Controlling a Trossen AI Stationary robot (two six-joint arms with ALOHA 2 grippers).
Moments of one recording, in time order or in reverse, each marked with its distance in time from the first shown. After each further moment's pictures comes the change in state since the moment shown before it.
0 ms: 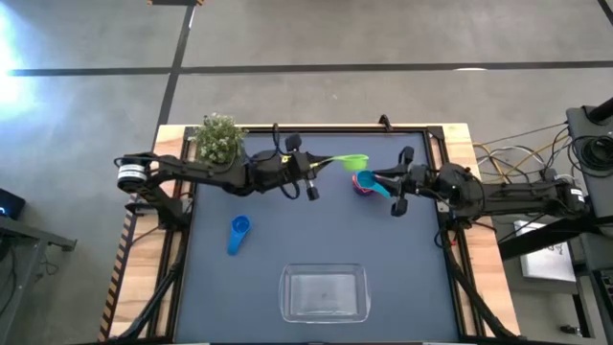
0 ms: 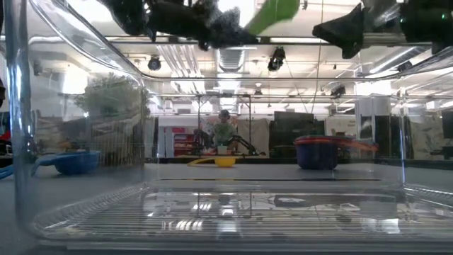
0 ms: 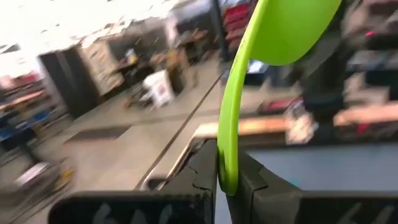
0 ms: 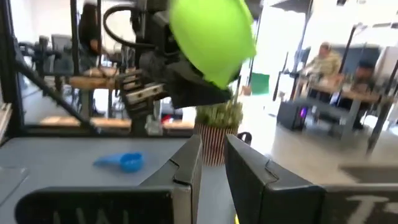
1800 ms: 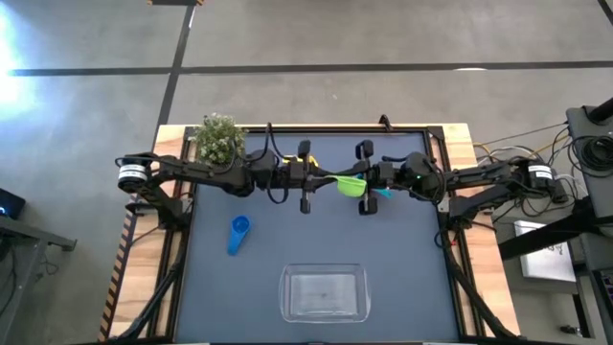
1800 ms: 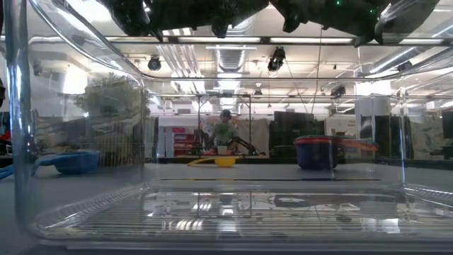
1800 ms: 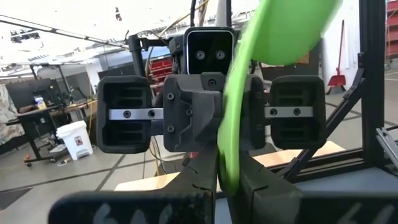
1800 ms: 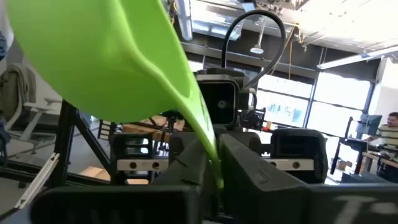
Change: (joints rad) left arm 0.001 0.003 -0.004 0.148 0.380 -0.087; right arm 0.000 0.610 0.319 0.508 -0.284 -0.025
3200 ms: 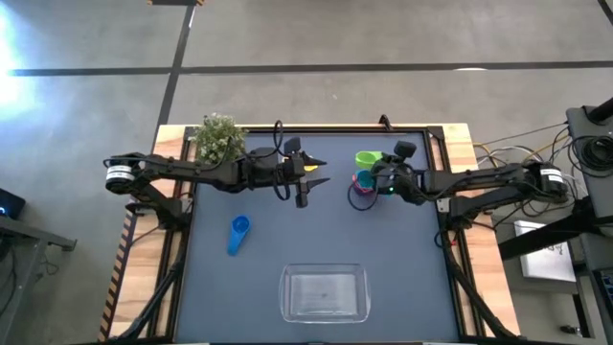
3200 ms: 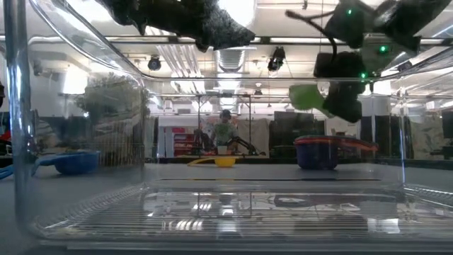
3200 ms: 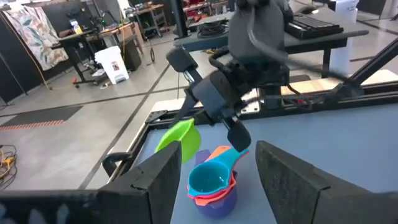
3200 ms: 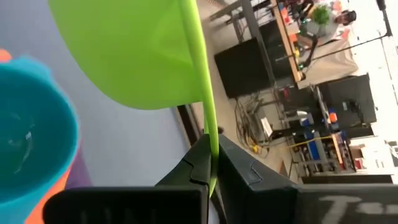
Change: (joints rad) left arm 0.010 -0.100 -0.005 -0.397 -0.210 0.023; right arm 0.004 -0.114 -0.036 -1.228 1.211 -0.209
